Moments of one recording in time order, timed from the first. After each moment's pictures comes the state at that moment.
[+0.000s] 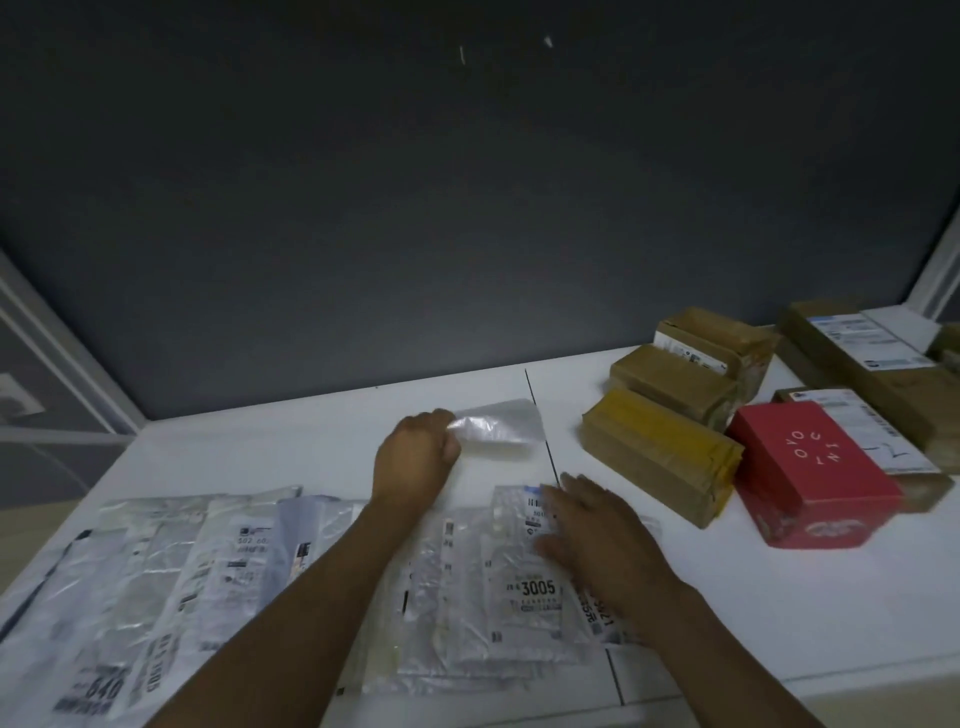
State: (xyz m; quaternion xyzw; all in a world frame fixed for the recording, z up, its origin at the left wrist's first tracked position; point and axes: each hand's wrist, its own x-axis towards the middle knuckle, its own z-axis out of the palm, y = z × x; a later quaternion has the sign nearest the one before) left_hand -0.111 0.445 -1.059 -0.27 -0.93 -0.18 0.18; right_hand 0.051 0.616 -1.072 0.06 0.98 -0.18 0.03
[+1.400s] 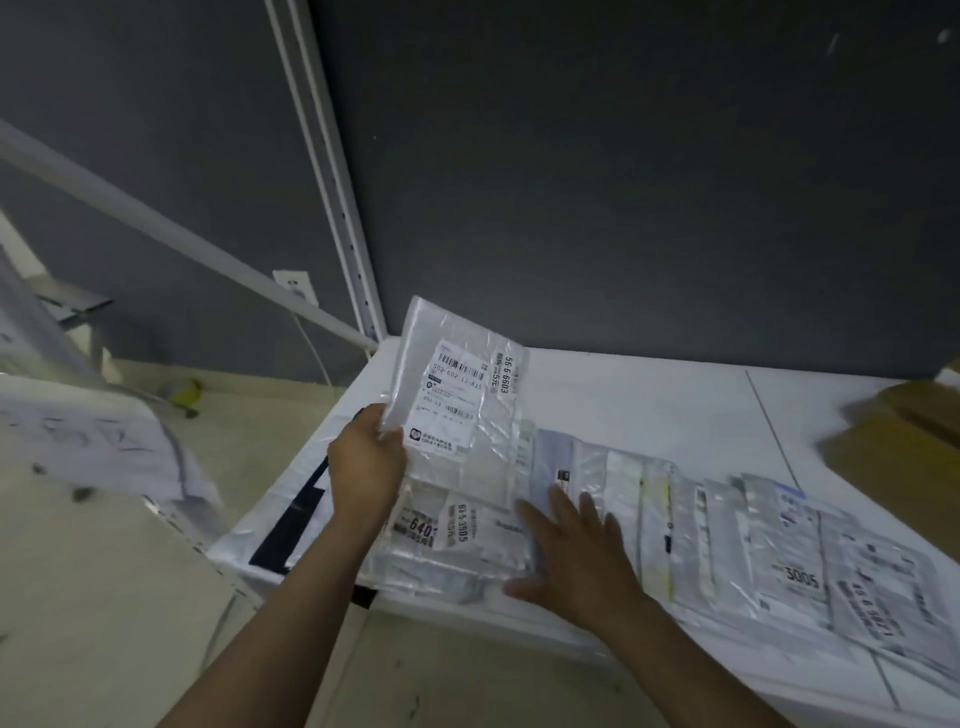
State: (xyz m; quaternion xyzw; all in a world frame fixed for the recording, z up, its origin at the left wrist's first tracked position) left_hand -0.038 0.126 -0.999 0.11 -0.88 -0.42 0.19; right_hand 0.025 0.341 -1.077 -0.08 0.99 -0.10 0.11
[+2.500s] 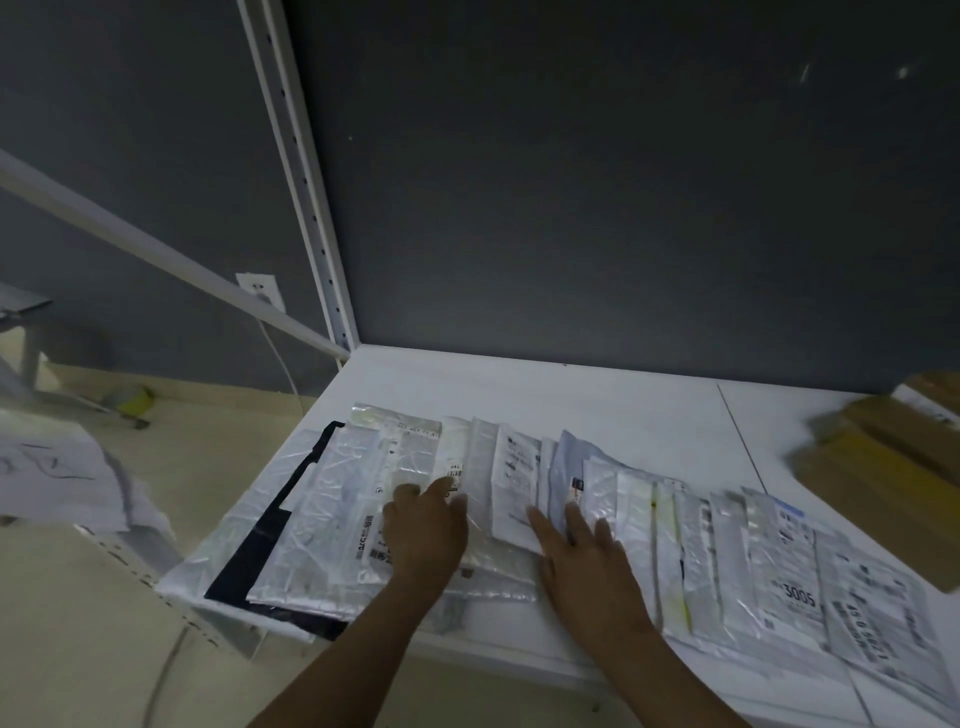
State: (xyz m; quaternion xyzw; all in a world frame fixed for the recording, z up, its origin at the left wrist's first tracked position) left_hand -0.036 0.186 -1.060 0.07 -0.97 -0.22 0.00; right_hand 0.020 0.356 -1.100 -0.01 1.00 -0.02 -0.02
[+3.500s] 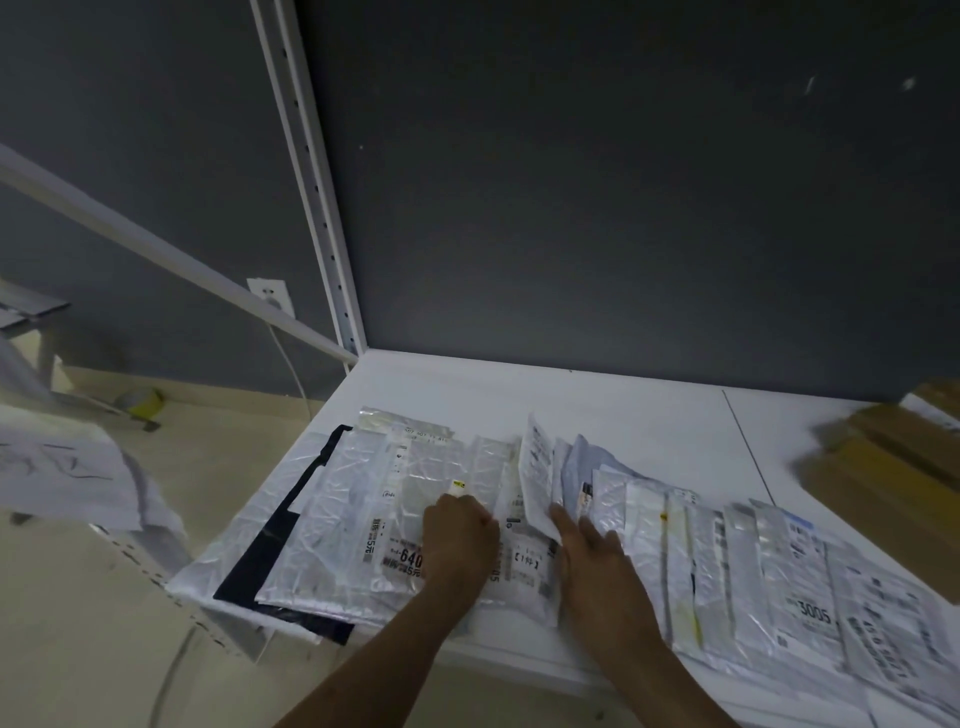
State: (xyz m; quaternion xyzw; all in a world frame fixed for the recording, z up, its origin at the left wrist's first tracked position) left_hand -0.034 0.209 -1.070 0.07 -0.95 -0.31 0.00; right_hand 0.025 0.354 -1.084 0.03 0.99 -0.15 0.02
